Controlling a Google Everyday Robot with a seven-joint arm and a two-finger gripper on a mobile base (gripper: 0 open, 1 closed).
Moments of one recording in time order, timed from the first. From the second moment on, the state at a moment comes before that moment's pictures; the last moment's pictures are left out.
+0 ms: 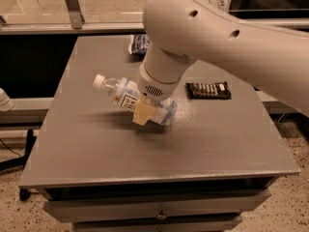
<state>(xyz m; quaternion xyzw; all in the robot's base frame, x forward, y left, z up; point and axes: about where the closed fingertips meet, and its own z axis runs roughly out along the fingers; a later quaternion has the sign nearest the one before) 0.504 0.023 0.850 -0.61 0.77 0.04 0.18</state>
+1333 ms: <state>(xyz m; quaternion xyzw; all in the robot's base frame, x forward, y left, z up) 0.488 0.008 0.859 -0.55 0.76 0.12 0.32</state>
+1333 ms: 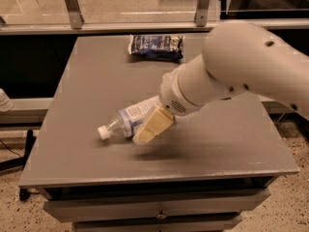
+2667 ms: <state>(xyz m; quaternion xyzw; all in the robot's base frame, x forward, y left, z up) 0.479 -0.012 0.882 -0.49 0.70 0.24 0.46</state>
